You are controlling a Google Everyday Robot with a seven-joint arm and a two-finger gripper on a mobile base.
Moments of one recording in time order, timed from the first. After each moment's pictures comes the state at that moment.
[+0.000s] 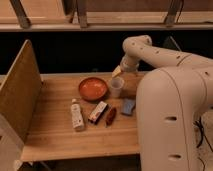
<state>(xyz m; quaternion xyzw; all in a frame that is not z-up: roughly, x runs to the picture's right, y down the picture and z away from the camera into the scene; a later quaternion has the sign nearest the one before) 0.123 -0.075 0.865 -0.21 0.11 0.65 0.72</state>
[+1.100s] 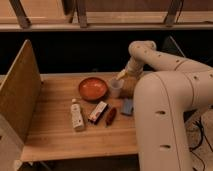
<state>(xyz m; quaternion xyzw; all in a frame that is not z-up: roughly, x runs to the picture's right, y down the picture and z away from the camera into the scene) 0.151 -0.043 0.896 -0.24 0.17 0.72 0.63</state>
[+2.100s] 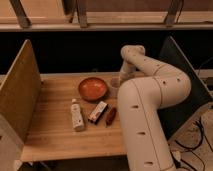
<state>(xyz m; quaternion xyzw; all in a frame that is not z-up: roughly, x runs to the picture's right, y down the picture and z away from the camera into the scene) 0.128 -0.016 0.943 -0.28 0.23 0.71 0.61</state>
